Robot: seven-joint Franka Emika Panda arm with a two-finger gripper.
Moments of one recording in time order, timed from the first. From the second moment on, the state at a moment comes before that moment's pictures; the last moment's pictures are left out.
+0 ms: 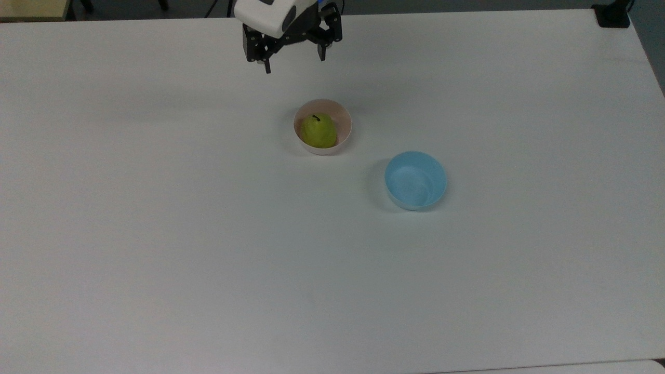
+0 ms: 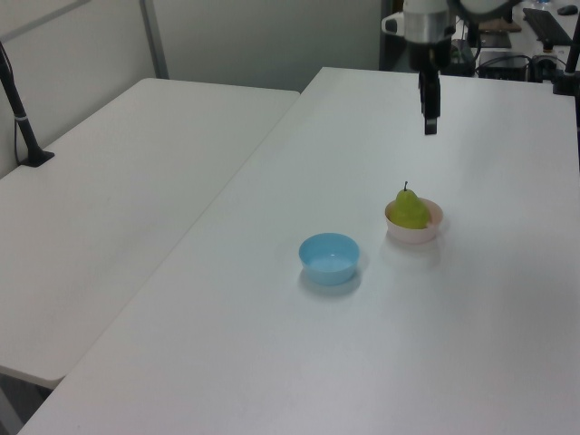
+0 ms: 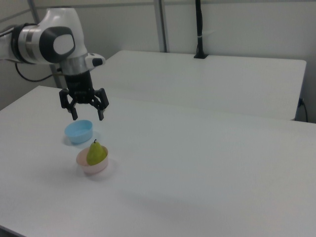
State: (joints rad) arm 0.19 0.03 -0.08 -1.82 -0.03 1.77 -0.21
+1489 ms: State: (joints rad) arm 0.28 0.25 -0.08 -1.95 -0.03 2.07 -0.21
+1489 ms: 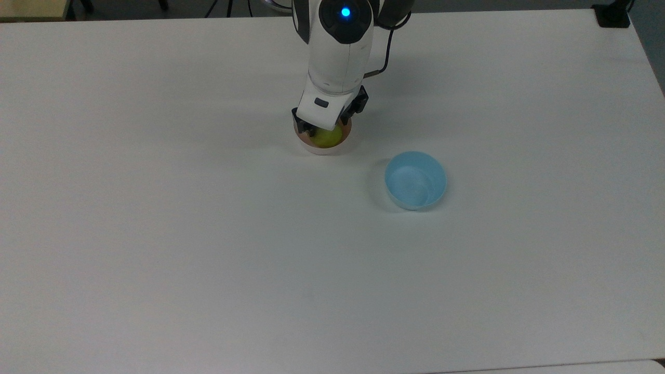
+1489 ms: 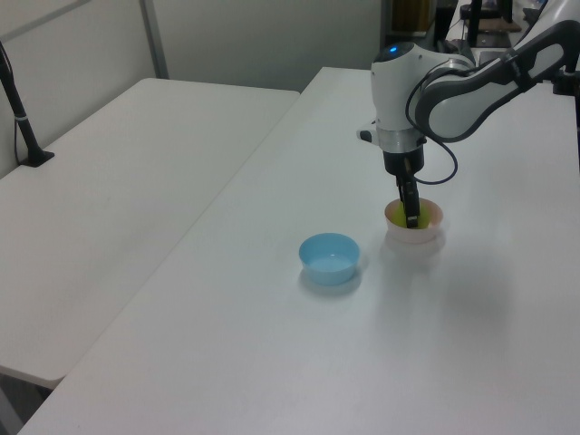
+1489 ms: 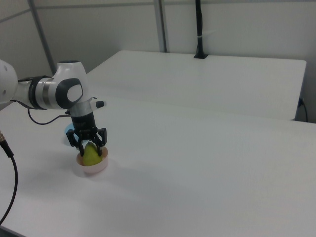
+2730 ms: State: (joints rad) arm 0.05 0.13 -0.11 -1.89 -0.04 1.92 -0.23
